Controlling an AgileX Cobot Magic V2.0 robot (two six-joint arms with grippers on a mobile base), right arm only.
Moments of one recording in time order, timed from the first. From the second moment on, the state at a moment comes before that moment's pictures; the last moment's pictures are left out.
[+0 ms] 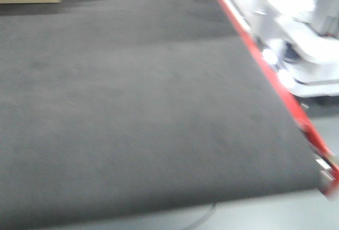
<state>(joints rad) -0.01 0.04 -0.35 0.02 0.60 -0.09</state>
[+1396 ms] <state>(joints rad) -0.01 0.04 -0.35 0.02 0.60 -0.09</state>
